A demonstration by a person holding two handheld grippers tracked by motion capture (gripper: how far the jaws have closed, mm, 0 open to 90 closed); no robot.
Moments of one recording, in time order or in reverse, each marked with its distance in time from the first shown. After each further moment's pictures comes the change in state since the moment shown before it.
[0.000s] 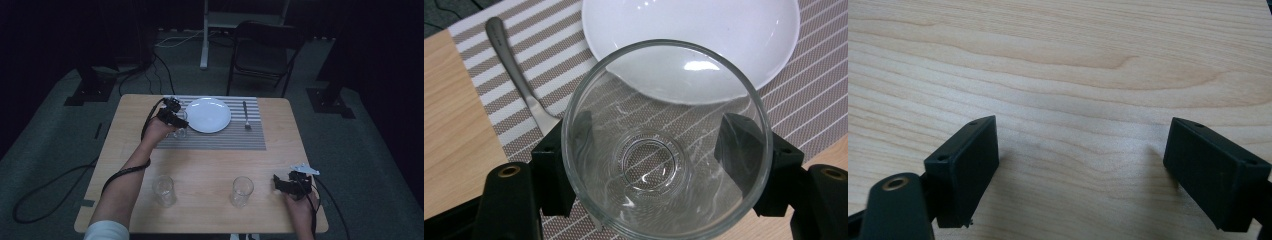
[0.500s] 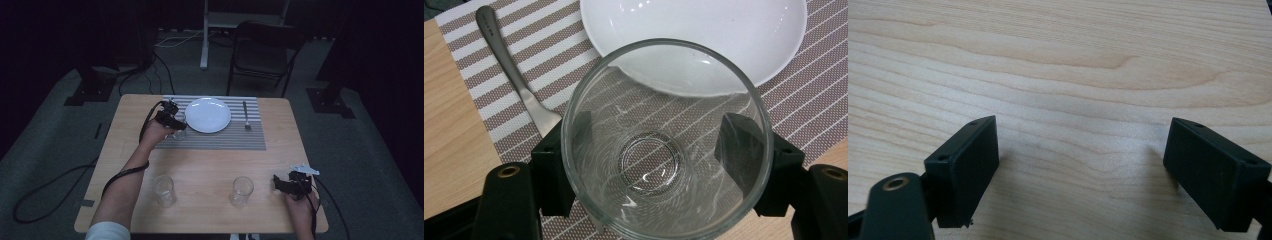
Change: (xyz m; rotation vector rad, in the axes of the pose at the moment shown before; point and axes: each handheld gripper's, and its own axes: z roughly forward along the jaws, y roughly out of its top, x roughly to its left) left arm 0.006 -0.011 0.007 -0.018 -0.037 -0.001; right arm 0.000 0.000 0.000 0.000 0.000 0.000
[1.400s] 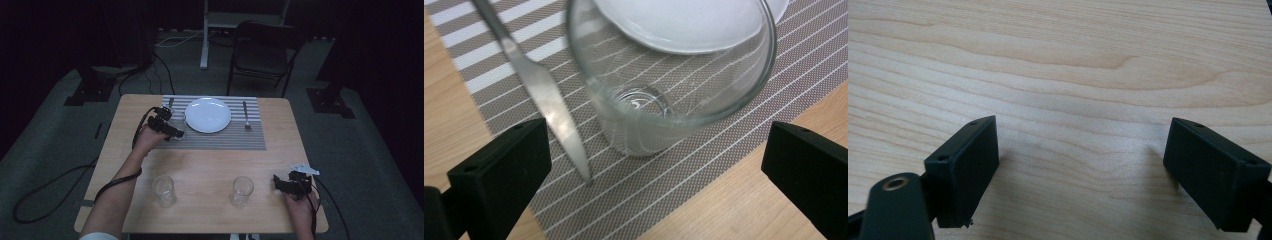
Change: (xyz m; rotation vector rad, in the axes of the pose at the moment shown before) left arm 0.010 -0.030 -0.013 0.023 -0.082 -0.051; right arm 0.000 0.000 0.000 0.000 0.000 0.000
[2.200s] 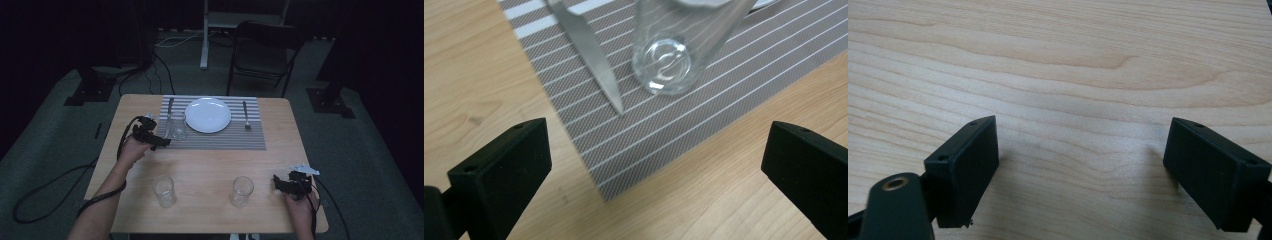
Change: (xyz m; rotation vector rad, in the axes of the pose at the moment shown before) left arm 0.014 -0.052 -0.027 -0.046 0.043 -0.024; right arm 0.000 0.000 0.000 0.000 0.000 0.001
